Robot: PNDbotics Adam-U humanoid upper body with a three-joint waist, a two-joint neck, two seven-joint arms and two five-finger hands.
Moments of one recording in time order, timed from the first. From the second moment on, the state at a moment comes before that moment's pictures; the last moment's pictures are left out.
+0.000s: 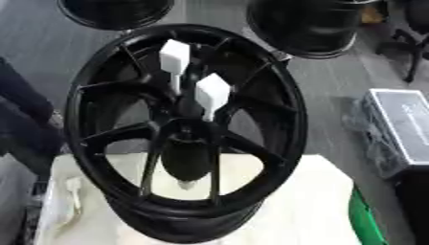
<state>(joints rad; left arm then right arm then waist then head) -0.13 0.19 0.40 -1.67 0.10 -0.02 -0.42 -0.37 -0.97 -0.26 -1.51 0.03 -0.20 0.33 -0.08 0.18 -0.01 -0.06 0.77</state>
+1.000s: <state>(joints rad) -0.13 0.17 0.42 -1.68 0.09 -0.03 -0.40 0.01 -0.36 -0.45 -1.39 0.02 -0.05 -0.18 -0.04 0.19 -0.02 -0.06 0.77</state>
